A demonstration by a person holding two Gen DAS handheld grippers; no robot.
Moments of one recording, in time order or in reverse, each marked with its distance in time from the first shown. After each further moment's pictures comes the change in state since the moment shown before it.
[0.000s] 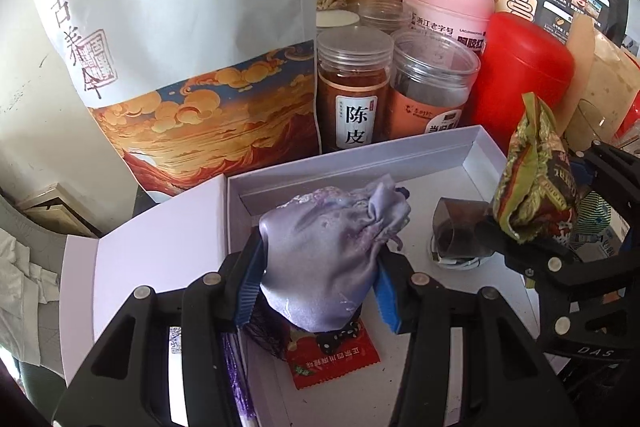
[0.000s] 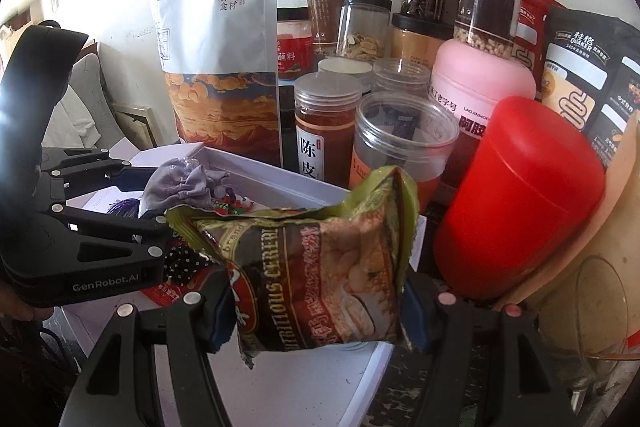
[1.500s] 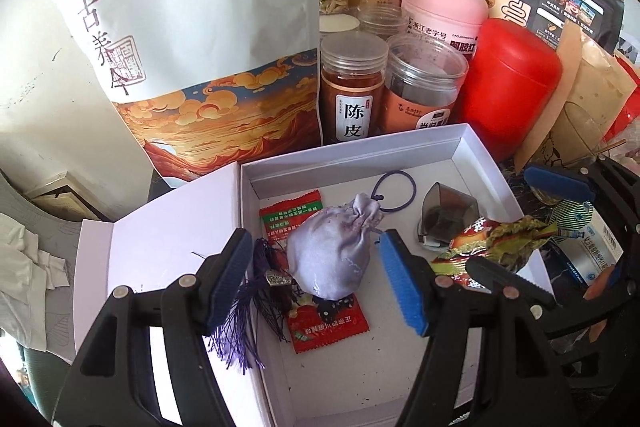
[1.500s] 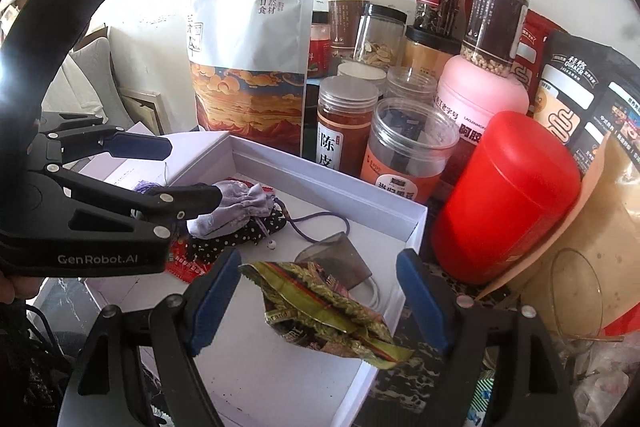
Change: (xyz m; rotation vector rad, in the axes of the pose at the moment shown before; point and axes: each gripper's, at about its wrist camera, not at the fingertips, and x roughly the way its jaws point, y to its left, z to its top) left arm -0.036 0.002 0.004 -0.019 0.039 0.015; right arm -0.043 0.024 -0.004 -0.050 0.014 -0.029
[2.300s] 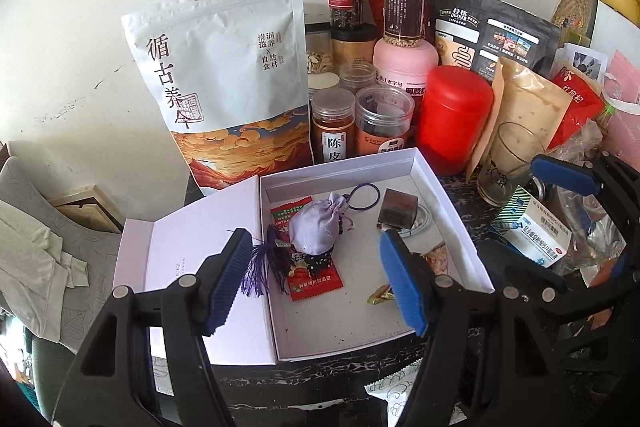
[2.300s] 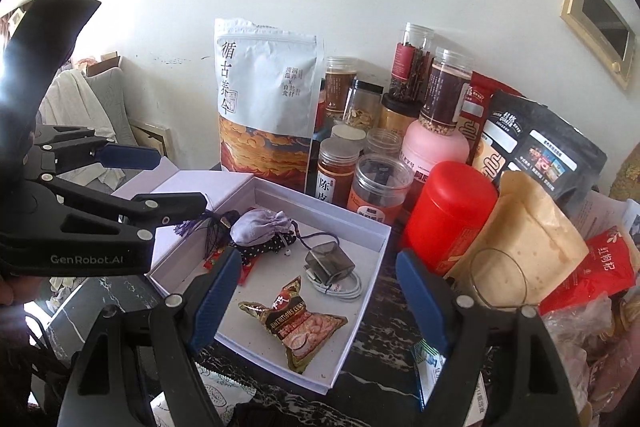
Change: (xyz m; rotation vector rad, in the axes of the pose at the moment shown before) left arm -0.135 -0.019 -0.028 0.004 -0.133 0.018; right arm -0.121 0.023 -0.010 -0.009 -0.147 -0.066
